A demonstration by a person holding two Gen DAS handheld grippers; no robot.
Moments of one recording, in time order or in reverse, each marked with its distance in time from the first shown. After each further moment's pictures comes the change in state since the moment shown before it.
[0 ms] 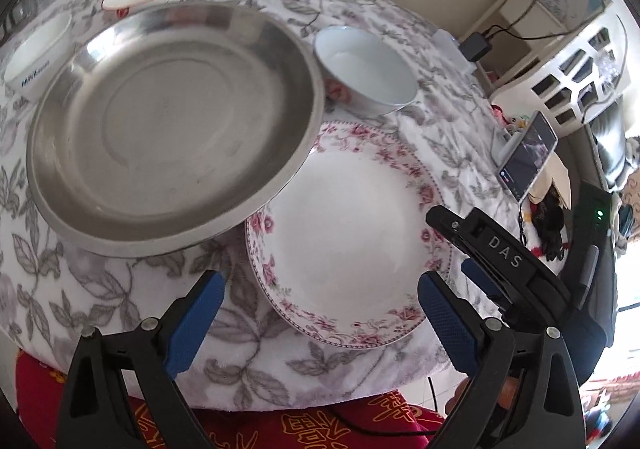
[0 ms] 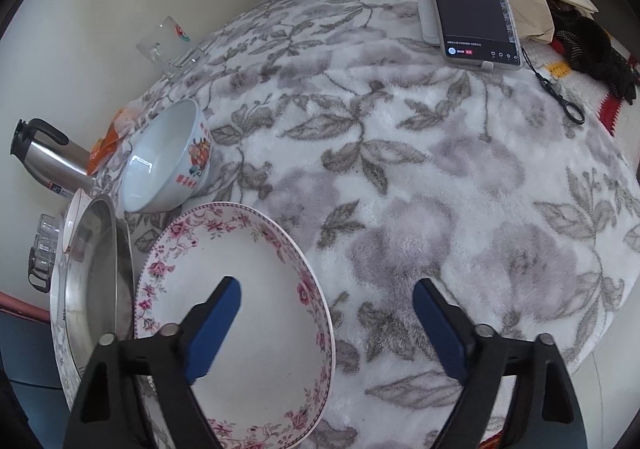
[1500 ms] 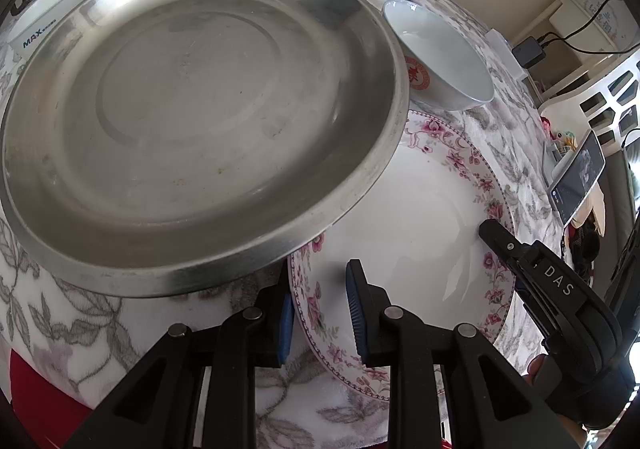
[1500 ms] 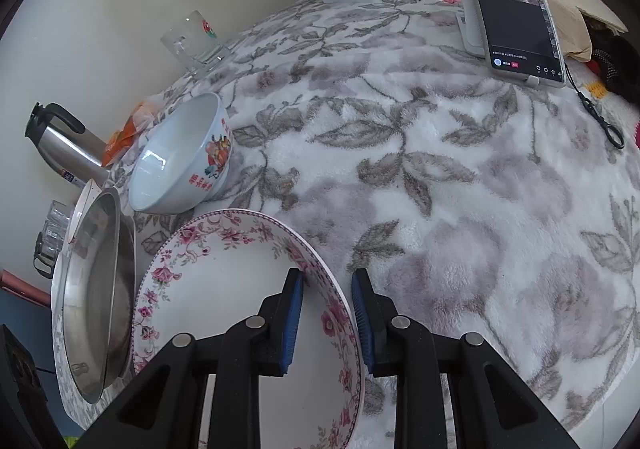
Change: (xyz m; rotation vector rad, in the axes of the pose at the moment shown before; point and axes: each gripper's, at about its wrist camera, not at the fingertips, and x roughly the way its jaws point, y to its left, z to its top) left arm 0.046 0.026 0.012 -0.078 0.021 0.080; right arm 0.022 0.010 0.005 -0.067 -0.051 0.063
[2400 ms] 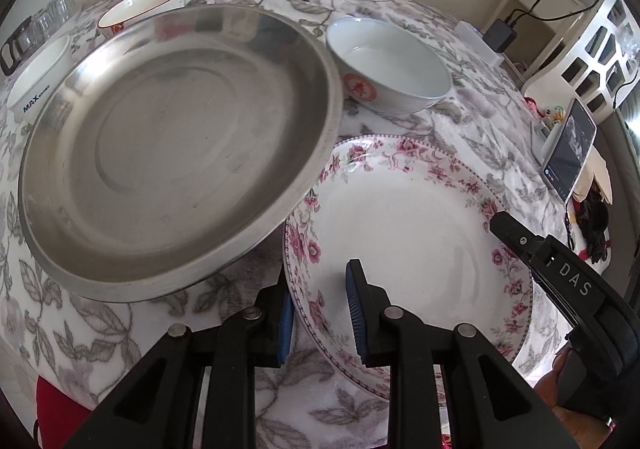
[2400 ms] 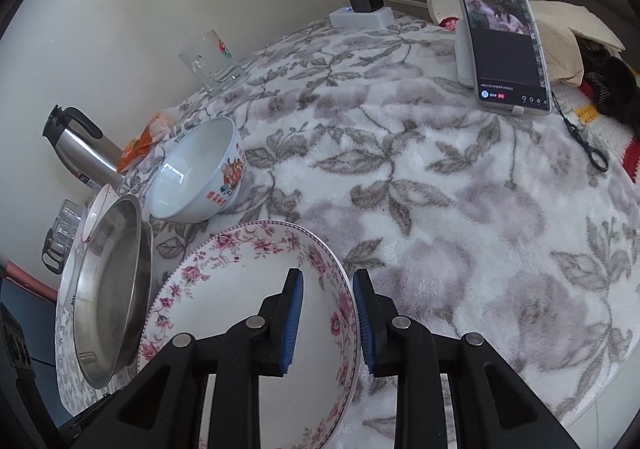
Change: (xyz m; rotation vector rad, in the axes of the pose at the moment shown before) left arm -0.015 -0.029 -0.006 0.145 -0.091 0.054; right arm -0.032 -0.009 0.000 -0.042 -0.073 0.025
